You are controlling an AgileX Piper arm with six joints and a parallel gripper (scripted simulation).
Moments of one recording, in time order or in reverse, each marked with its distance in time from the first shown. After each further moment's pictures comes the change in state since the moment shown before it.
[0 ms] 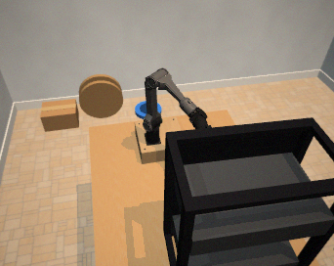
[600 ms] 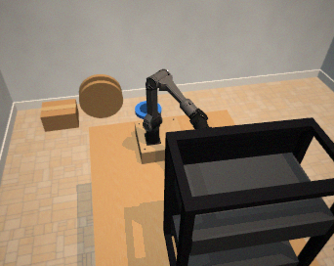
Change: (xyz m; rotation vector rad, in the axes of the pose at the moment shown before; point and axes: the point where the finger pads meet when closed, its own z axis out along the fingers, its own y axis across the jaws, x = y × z) arm 0.000 0.000 0.010 0.001 0.000 0.000
